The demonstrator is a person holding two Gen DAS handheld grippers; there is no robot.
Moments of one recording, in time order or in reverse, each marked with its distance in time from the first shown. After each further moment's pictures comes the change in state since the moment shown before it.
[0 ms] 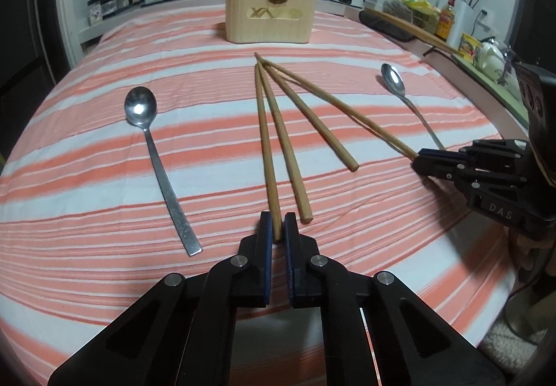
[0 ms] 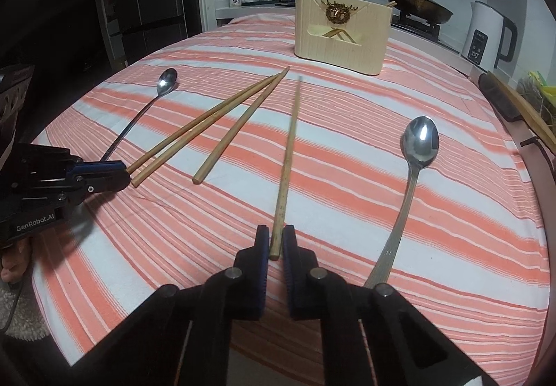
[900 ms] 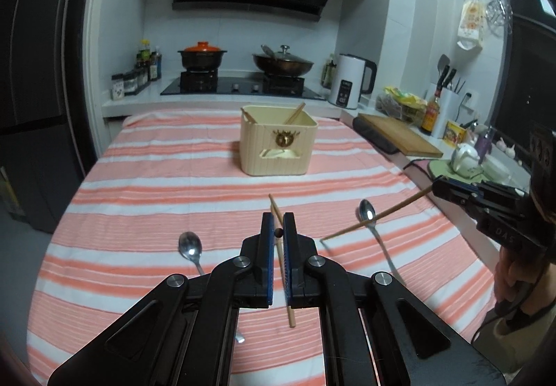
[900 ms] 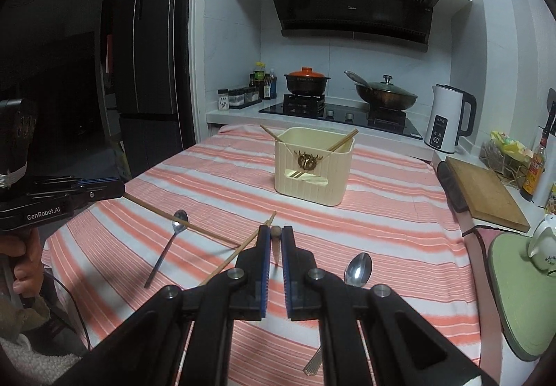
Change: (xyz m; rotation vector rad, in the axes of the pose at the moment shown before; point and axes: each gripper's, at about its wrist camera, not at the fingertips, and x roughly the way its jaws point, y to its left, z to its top) left arm -0.131 0.019 0.089 -0.036 -0.324 -0.024; right arm -0.134 0.001 0.082 0.029 -0.366 -0.061
